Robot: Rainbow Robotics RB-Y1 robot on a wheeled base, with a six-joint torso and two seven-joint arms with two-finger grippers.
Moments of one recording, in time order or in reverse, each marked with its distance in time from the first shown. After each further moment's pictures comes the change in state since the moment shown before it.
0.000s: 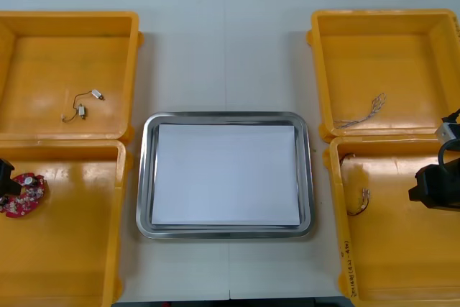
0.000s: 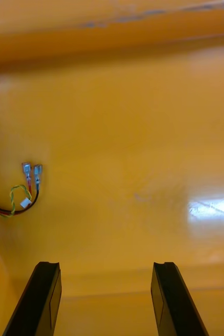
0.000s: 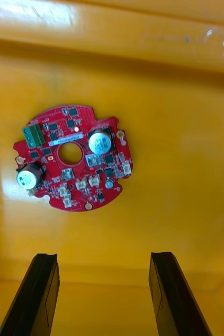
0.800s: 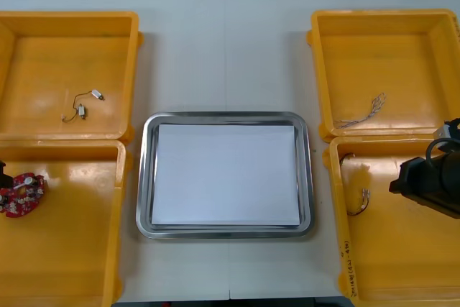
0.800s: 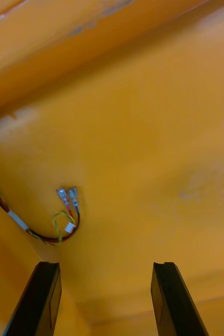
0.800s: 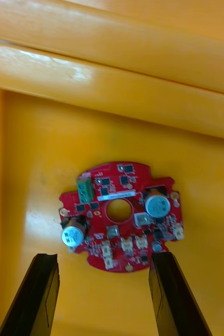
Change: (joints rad) right arm 0.002 0.105 0.009 0.000 0.047 -0.050 -0.251; left arm 0.090 0.000 0.007 0.086 -0.082 -0.279 -0.031
